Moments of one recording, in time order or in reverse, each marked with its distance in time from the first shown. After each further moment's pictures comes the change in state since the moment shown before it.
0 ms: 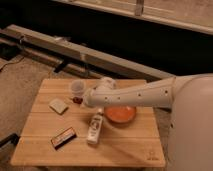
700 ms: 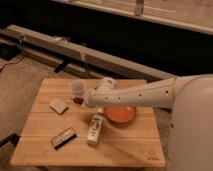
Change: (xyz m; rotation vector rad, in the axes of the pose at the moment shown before) arm -0.001 0.001 0.002 -0.003 0.002 0.004
